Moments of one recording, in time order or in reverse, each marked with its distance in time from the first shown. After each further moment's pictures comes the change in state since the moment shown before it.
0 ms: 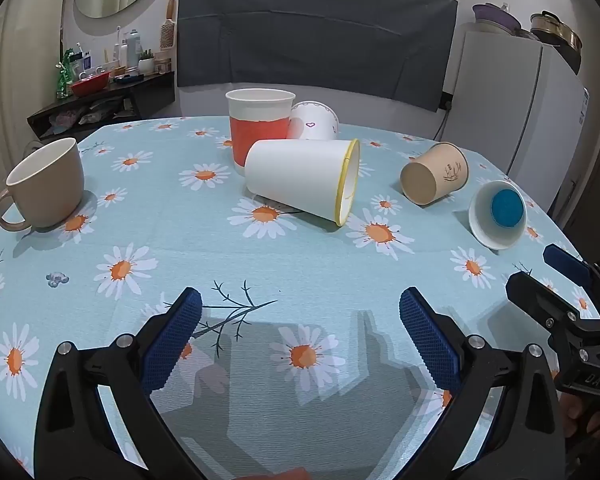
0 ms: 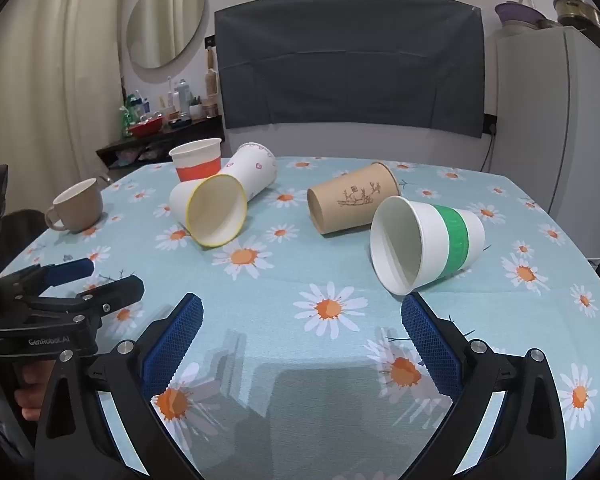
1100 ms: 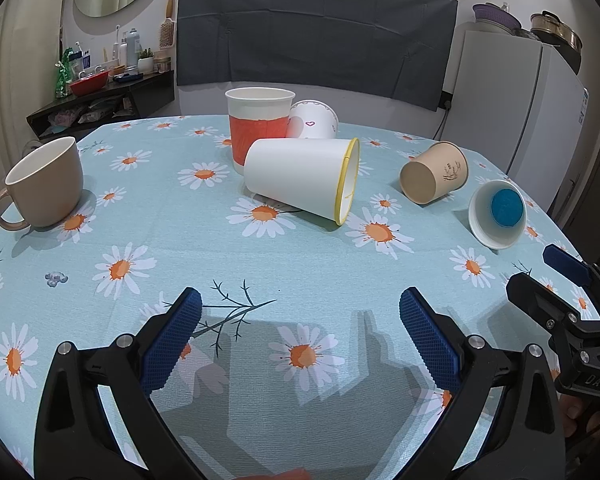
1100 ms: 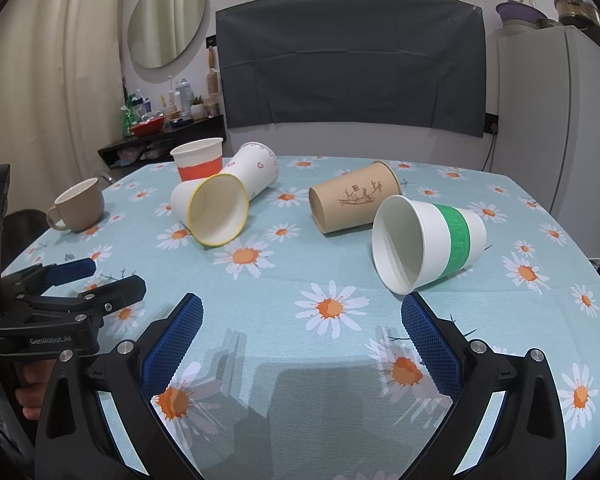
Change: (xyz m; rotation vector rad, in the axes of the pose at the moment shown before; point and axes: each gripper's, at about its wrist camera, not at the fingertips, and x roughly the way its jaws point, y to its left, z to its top) left arm 0.000 0.000 0.000 0.000 0.001 0.002; right arm -0.001 0.001 -0.001 0.001 -0.005 0.004
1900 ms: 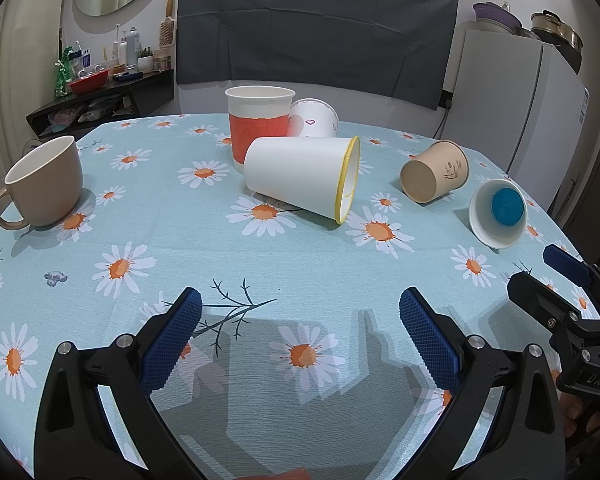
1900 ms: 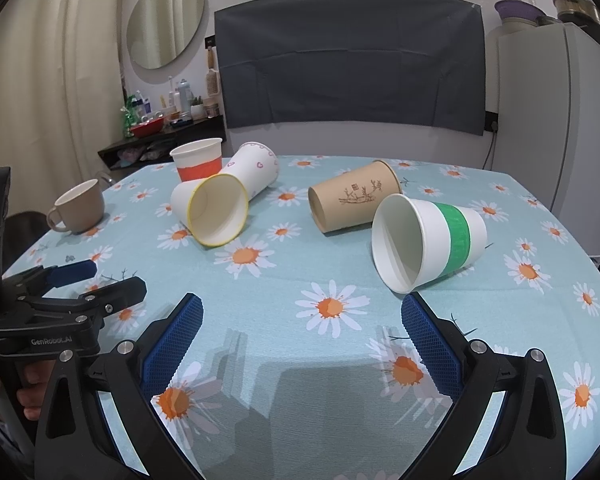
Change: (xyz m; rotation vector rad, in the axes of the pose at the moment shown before) left arm 0.006 0.001 -0.004 0.000 0.003 -0.002; right arm 0.001 0.001 -0.001 0.003 -0.001 0.000
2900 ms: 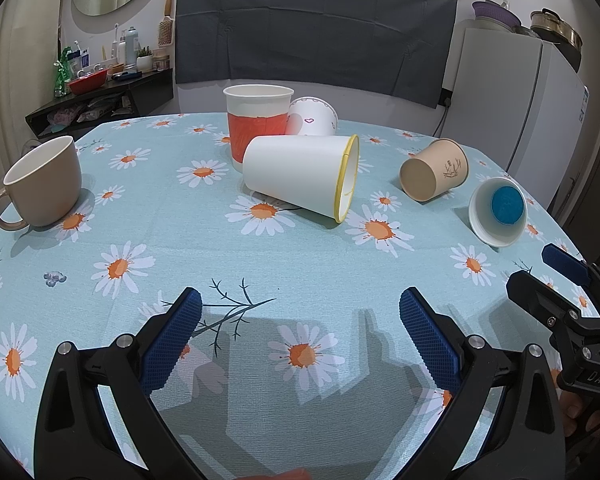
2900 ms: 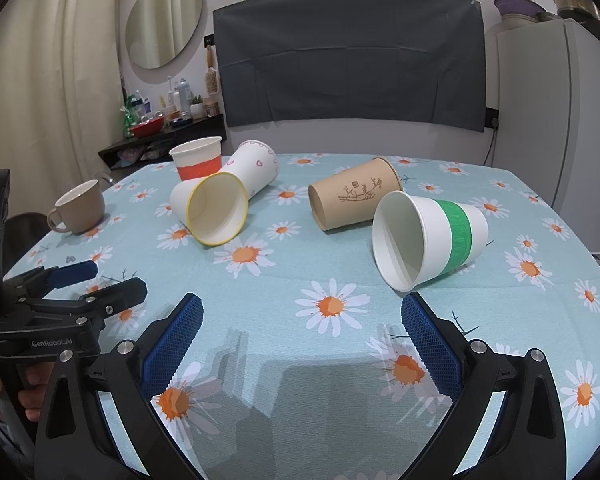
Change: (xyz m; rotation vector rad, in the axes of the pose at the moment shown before) left arm 0.001 0.000 0.000 0.000 0.003 0.000; right arm 0.001 -0.001 -0.001 0.007 0.003 0.003
